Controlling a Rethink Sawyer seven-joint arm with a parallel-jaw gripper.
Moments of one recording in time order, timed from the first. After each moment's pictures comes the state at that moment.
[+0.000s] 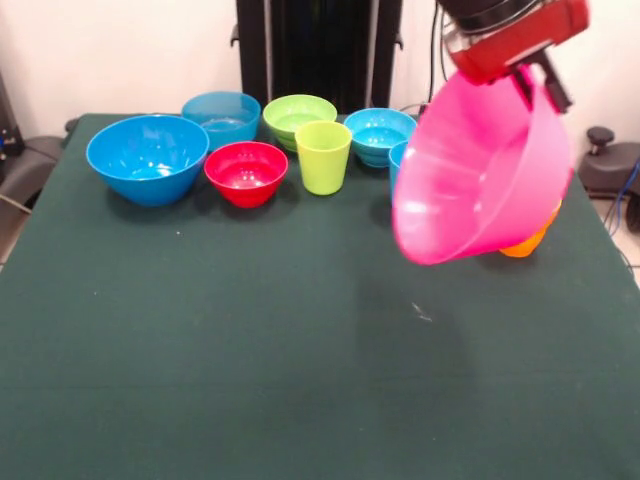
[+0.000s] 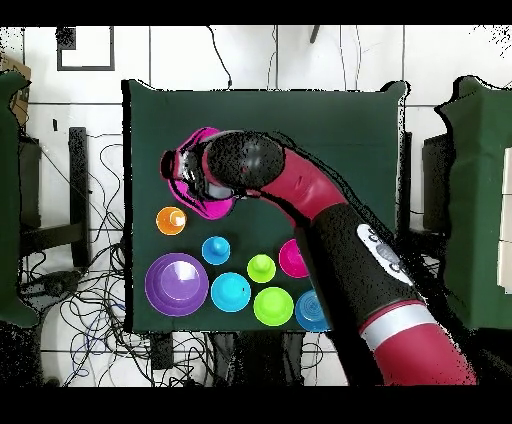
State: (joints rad) arm -0.57 -0.71 0.62 1.78 0.31 0.73 1.51
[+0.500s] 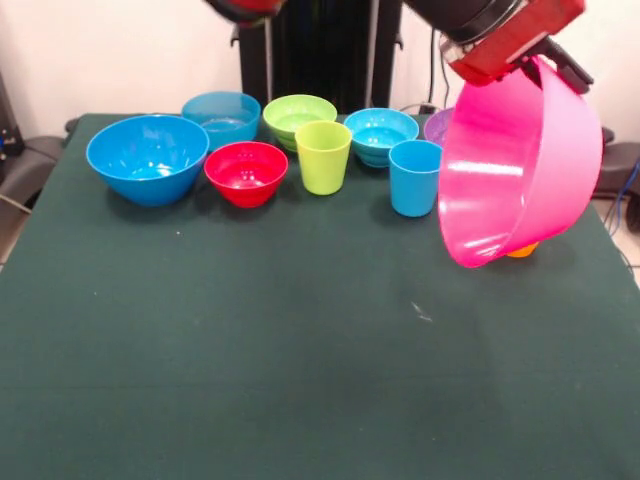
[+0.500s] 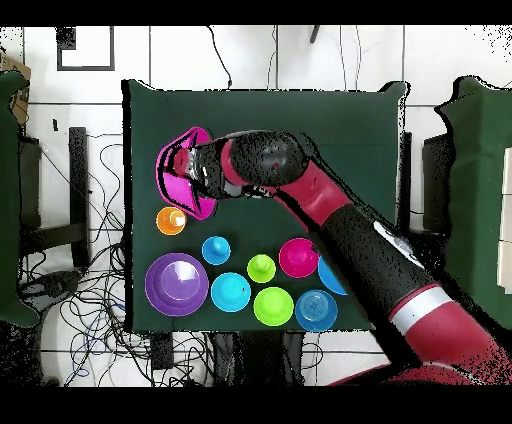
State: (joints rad) arm -0.74 -0.58 0.83 1.83 0.35 0.73 1.51
